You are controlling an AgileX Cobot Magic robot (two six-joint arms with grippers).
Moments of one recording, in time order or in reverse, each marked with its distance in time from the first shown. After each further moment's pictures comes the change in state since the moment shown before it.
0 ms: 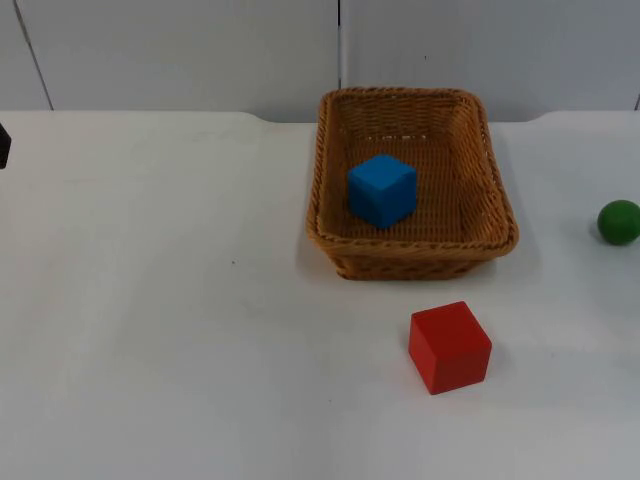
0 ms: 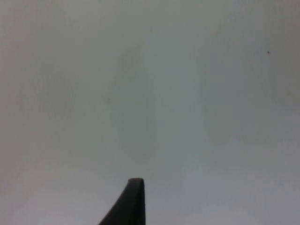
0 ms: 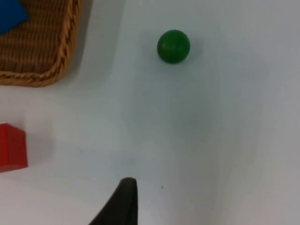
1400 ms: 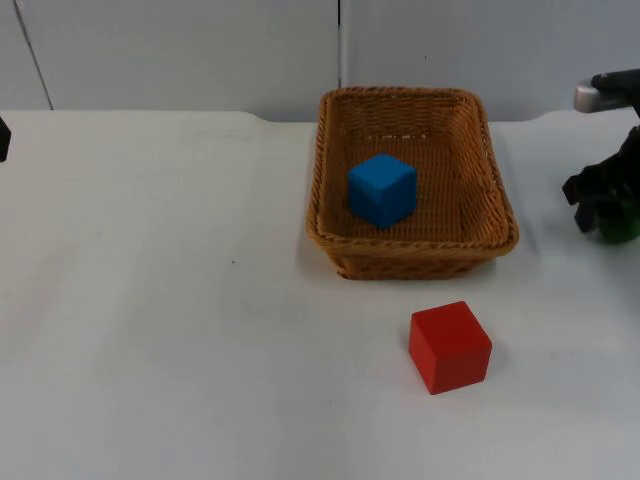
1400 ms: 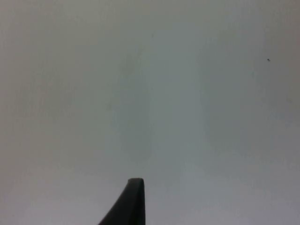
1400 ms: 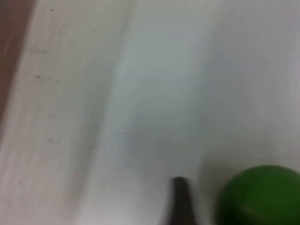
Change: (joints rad) right arm 0.067 1.053 -0.533 -0.032 -0.344 -0.032; left arm 0.000 0.000 0.000 -0.004 -0.018 0.000
